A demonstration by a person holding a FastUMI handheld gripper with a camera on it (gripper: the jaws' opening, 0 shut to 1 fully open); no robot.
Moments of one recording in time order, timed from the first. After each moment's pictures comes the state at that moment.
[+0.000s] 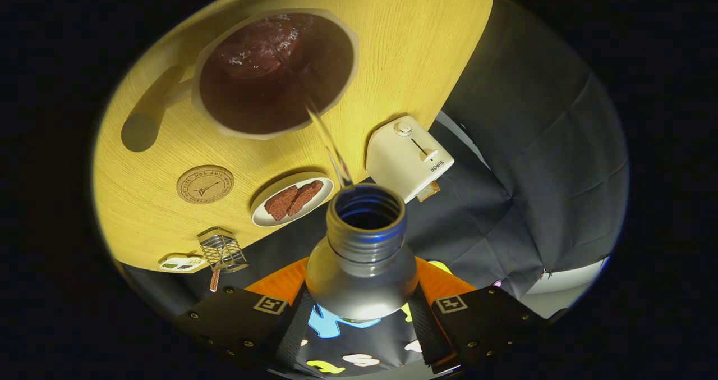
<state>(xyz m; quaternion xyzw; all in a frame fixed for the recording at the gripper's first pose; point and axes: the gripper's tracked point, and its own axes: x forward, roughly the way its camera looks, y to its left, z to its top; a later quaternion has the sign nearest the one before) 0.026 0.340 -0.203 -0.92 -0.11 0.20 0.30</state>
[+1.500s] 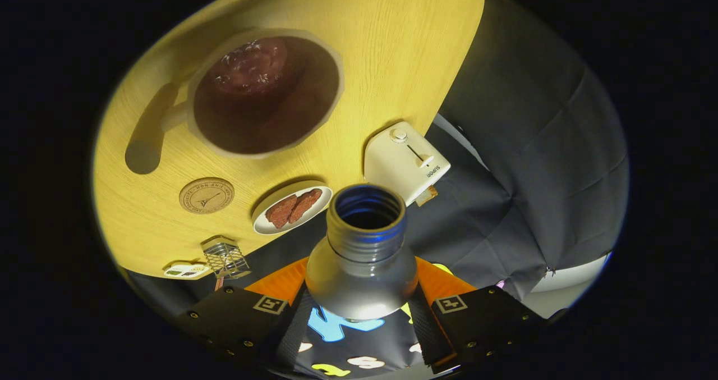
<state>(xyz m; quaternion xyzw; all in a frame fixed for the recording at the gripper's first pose) 0.018 0.345 -0.205 -0.91 -0.11 0.22 0.33</state>
